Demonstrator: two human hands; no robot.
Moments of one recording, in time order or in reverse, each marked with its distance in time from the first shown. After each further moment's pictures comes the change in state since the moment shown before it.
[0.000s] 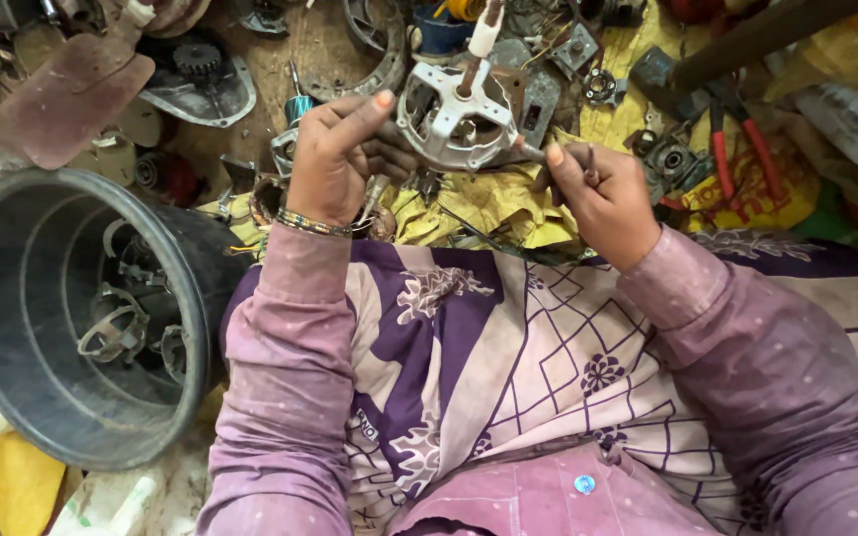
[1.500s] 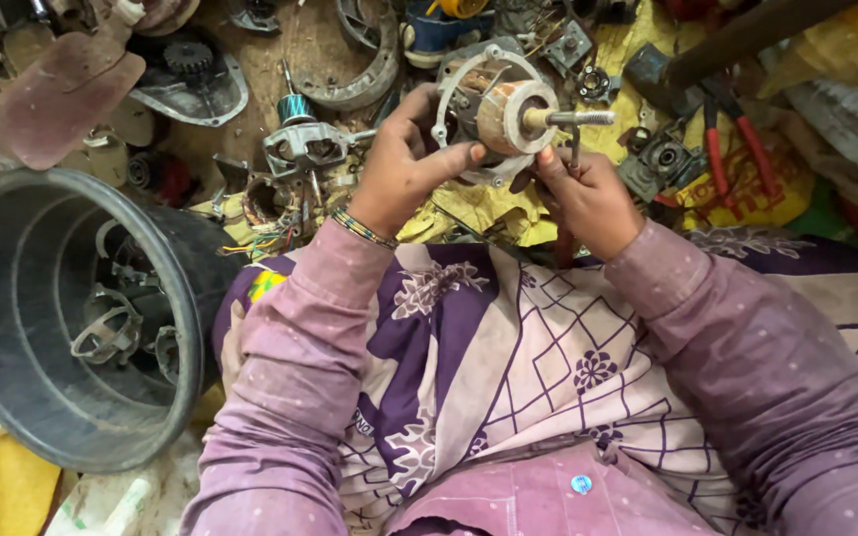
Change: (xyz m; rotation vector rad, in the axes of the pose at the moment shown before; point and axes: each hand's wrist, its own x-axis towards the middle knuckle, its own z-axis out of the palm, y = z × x) left_hand 0.009 -0.039 0.048 0.152 -0.291 0.175; right_hand 0.001 0.045 0.011 0.463 -0.176 0.280
